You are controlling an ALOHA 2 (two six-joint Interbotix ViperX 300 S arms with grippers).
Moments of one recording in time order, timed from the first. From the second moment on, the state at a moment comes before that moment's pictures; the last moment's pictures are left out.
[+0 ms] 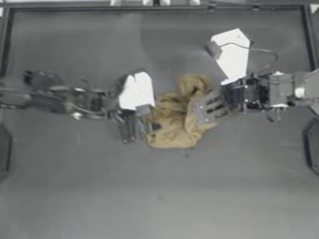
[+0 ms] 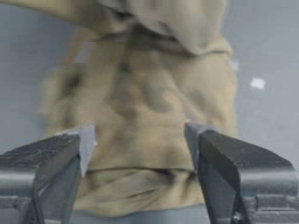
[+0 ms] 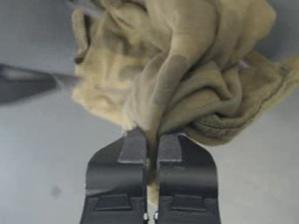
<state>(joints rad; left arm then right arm) 0.25 0.07 0.61 0.29 -0.03 -0.24 -0.12 -0.17 0.51 -0.21 0.80 1.17</state>
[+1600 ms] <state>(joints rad) 0.29 -0.18 0.86 0.27 0.06 -0.25 -0.14 0.21 0.16 0.03 0.83 0.79</state>
